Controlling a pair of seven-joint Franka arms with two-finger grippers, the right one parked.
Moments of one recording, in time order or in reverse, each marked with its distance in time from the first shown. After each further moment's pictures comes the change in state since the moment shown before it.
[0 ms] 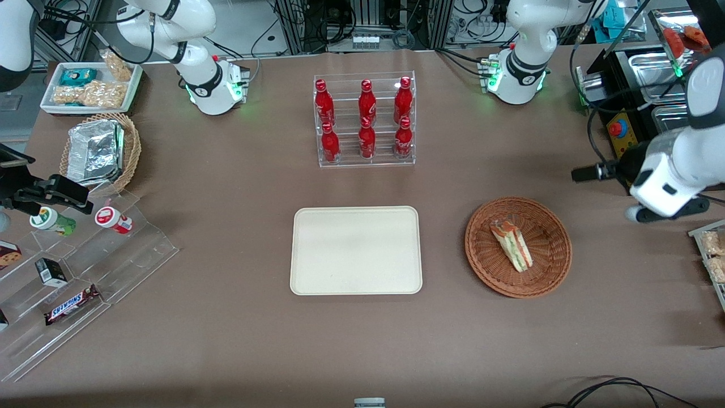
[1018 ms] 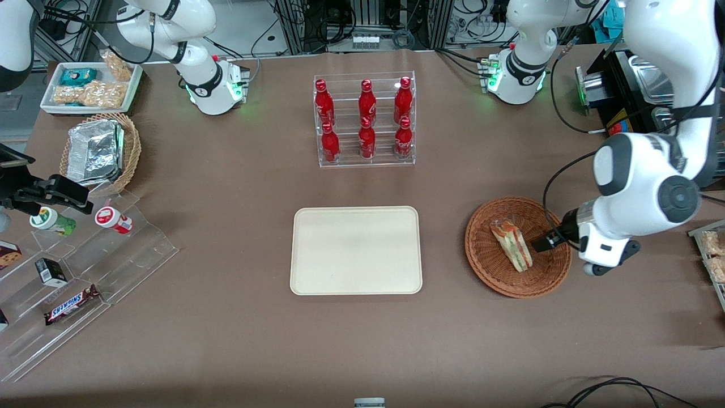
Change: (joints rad) arm -0.038 0.116 -0.014 -0.326 -0.001 0.666 -0.286
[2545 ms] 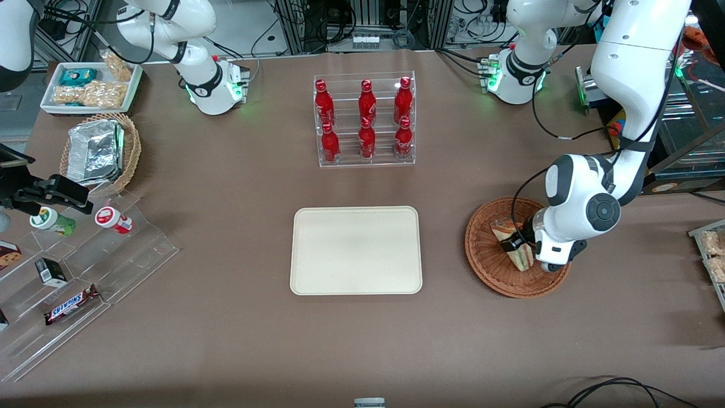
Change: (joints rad) arm -0.048 0.113 0.002 -0.159 0.000 0.233 -0.112
